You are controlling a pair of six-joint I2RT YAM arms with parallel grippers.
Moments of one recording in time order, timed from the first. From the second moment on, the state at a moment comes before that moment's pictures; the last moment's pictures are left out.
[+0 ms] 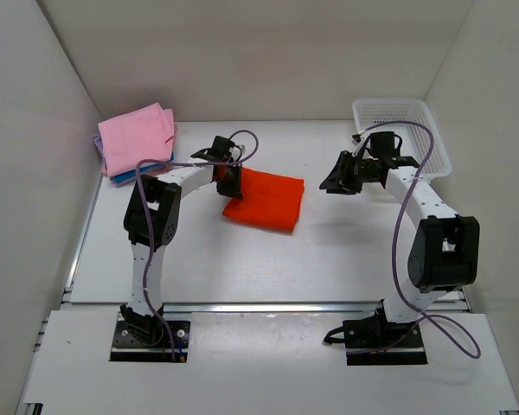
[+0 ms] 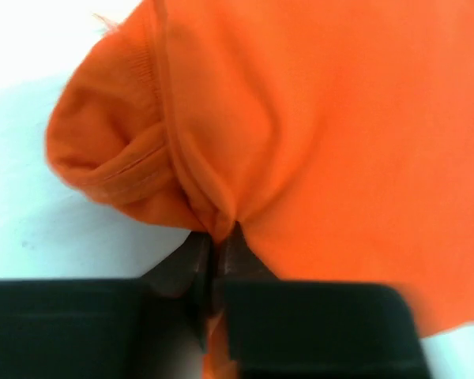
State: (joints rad) left arm -0.39 2.15 1.57 -0.48 0.19 -0.27; right arm 0.06 1.63 1.26 -0.55 -0.60 0.39
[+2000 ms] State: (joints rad) left arm 0.26 2.26 2.41 -0.70 0.44 -0.25; right arm 0.14 1.52 1.09 -0.46 -0.74 0.51
